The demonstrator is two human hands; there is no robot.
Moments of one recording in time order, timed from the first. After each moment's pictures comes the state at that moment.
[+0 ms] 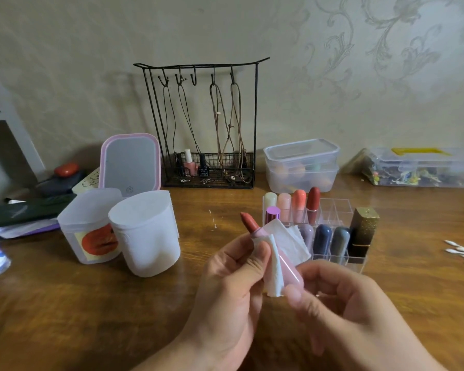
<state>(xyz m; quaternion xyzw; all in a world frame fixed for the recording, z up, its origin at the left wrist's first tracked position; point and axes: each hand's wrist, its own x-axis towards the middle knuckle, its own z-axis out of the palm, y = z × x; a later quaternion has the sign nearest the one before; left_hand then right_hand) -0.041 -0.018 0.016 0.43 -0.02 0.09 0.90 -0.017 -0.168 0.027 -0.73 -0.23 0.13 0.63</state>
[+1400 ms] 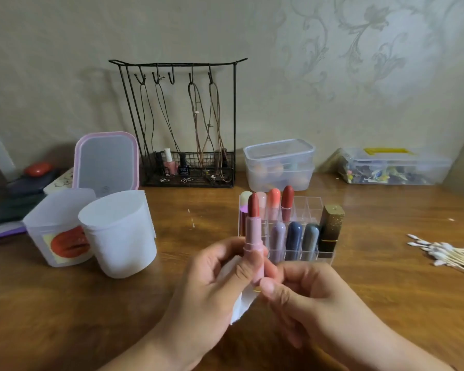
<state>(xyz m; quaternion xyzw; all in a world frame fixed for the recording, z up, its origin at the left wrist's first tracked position) -0.052 -0.018 0.027 0.64 -0.09 0.09 0.76 -0.002 -0.176 0.022 -0.68 -0.26 0.25 0.64</state>
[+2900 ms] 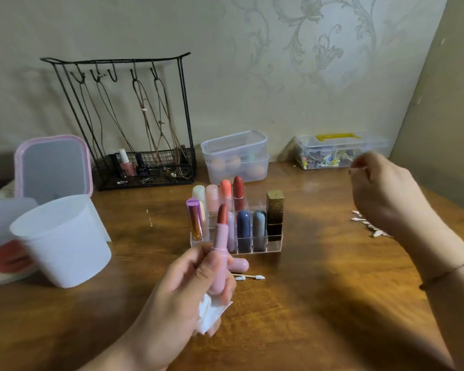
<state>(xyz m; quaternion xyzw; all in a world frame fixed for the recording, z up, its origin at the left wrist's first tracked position) -0.052 -0.041 0.018 0.66 -0.07 -0.04 0.75 0.089 -0.299 0.072 -0.93 -0.02 -0.24 0.28</state>
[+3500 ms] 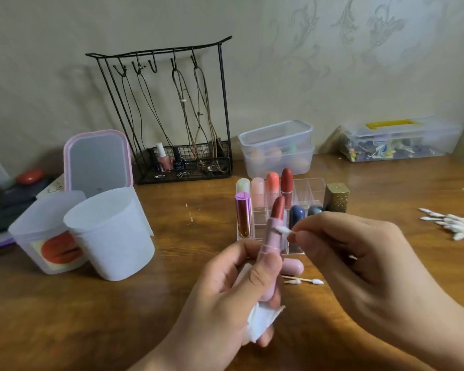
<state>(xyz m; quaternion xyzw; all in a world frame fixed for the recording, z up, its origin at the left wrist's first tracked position) -0.054 -0.026 0.020 0.61 -0.07 -0.02 0.79 0.004 -0.198 0.039 -0.77 -0.41 -0.21 0.44</state>
